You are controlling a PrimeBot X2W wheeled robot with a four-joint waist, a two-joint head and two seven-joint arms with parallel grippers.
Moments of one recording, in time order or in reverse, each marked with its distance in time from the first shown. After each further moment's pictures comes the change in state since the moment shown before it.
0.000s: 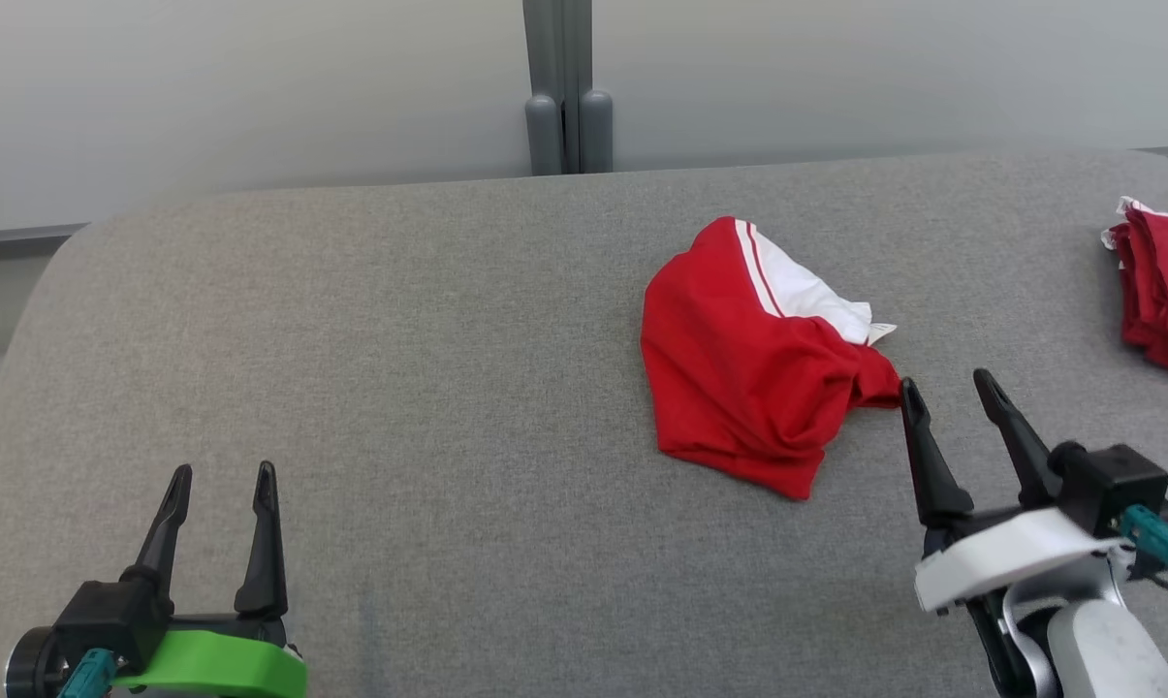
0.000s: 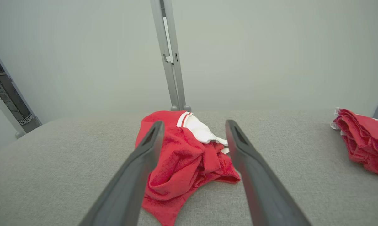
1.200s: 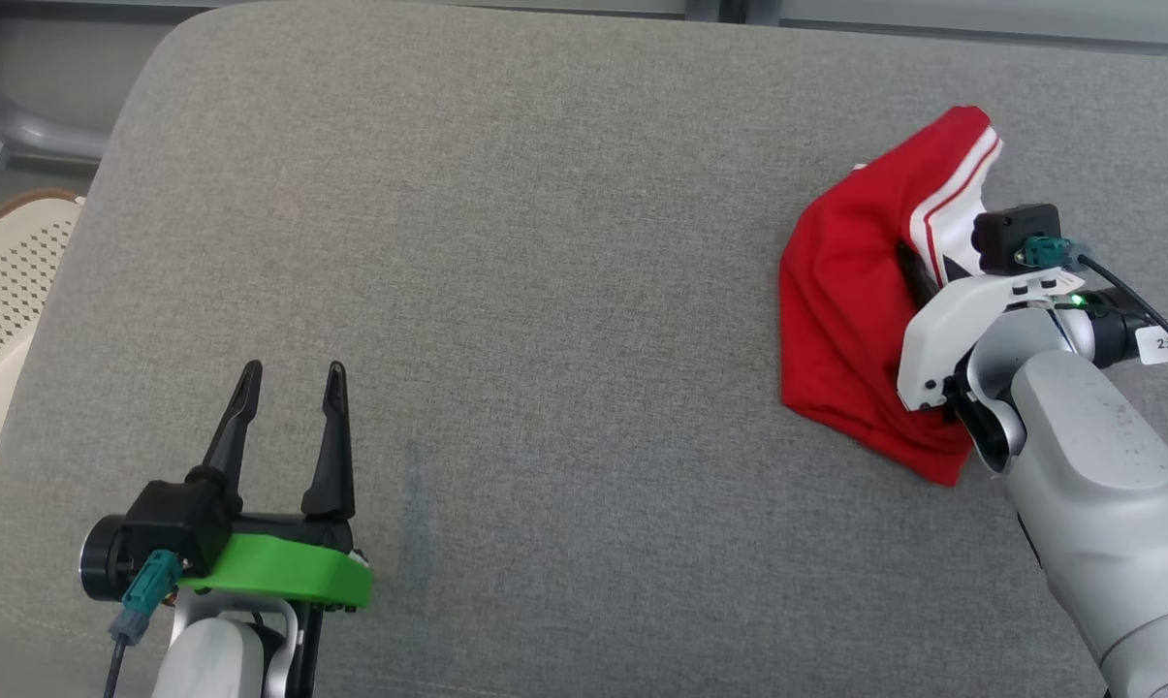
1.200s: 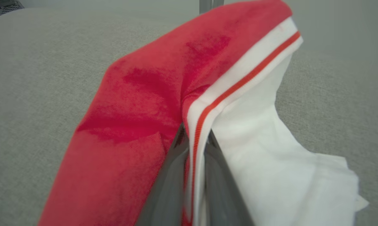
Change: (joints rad) left arm -0.179 -0.116 -0.019 0.058 0.068 -0.057 0.000; right arm -0.695 -0.125 0.224 0.815 0.054 0.000 0.129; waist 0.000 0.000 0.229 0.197
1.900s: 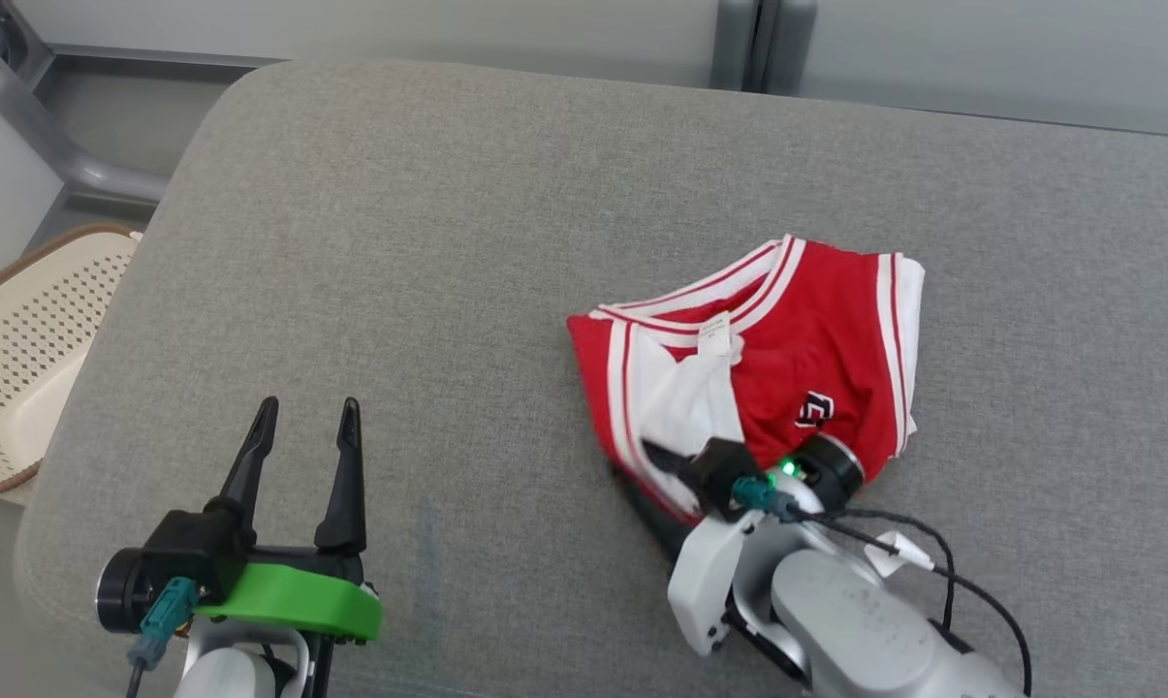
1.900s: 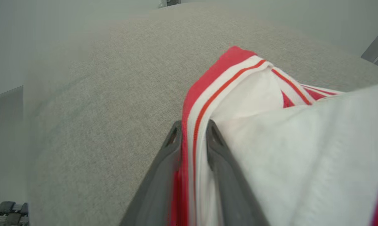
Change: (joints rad) left arm 0.046 -0.014 -0.002 0.014 0.014 -0.010 0.000; right arm 0.180 0.176 0.467 -0.087 -0.044 0.000 -0.218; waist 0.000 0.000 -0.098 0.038
